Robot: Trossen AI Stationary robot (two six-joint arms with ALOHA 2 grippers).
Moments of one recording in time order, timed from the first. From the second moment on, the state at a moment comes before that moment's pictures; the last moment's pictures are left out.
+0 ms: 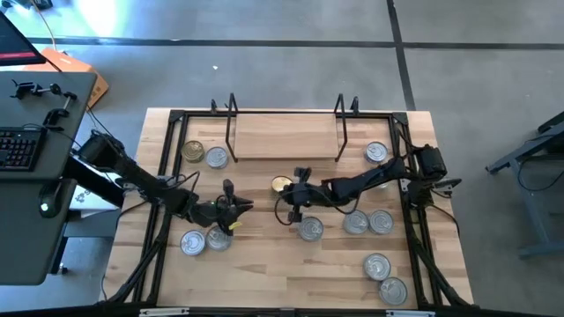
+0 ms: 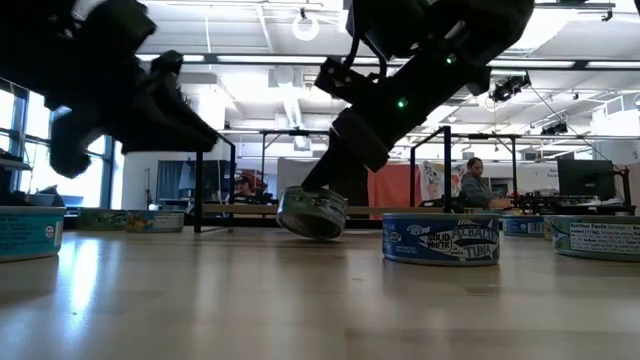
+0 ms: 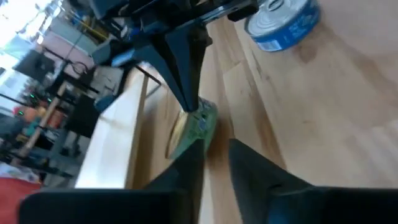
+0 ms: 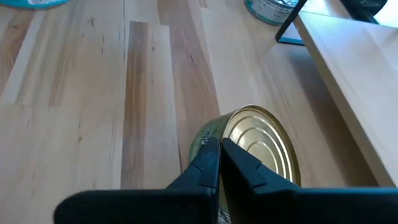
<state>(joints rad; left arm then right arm) -0.46 1.38 0.35 0.54 -0.71 0.49 0.12 1.87 1.01 0.18 0.33 -0.04</state>
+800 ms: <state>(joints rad) -0.19 1.87 0.54 0.88 -0.56 0.76 0.10 1.84 1.01 0.18 0.19 0.03</state>
